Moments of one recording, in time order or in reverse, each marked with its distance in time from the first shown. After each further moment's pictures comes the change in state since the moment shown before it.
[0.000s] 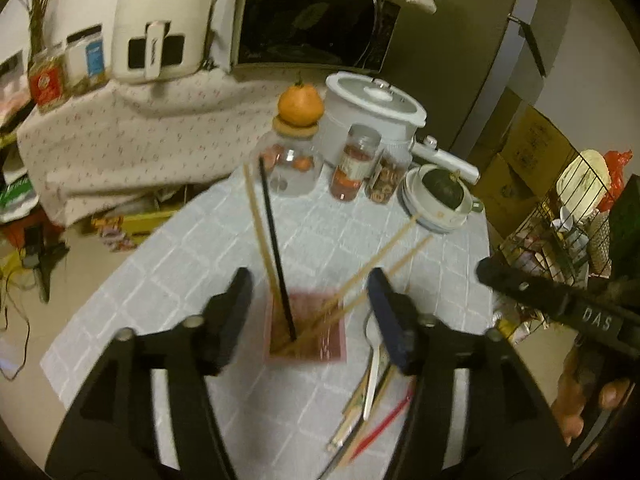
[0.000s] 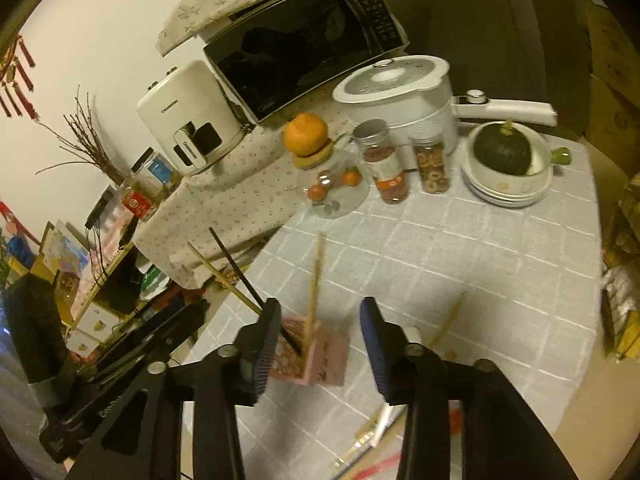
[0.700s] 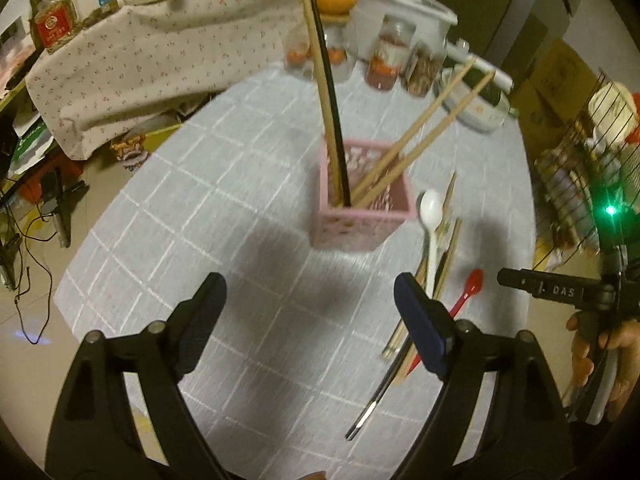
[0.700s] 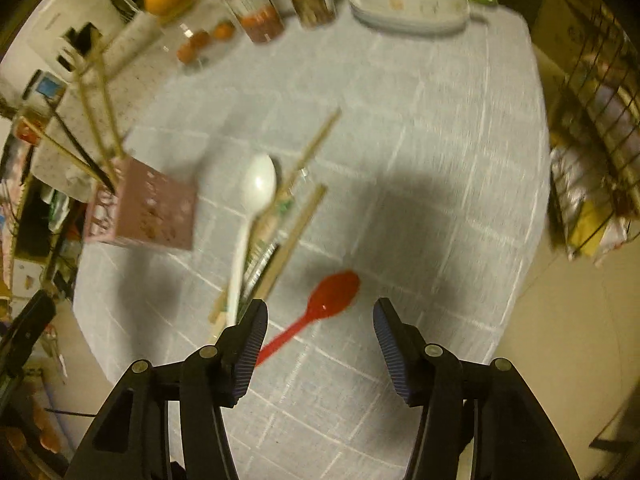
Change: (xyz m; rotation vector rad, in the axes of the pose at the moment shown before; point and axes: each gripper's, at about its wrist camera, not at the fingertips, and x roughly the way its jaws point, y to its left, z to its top) left arm 0.026 0.029 -0.075 0.045 0.271 0.097; right arm 0.077 -0.095 -0.093 0.104 0.434 -0.270
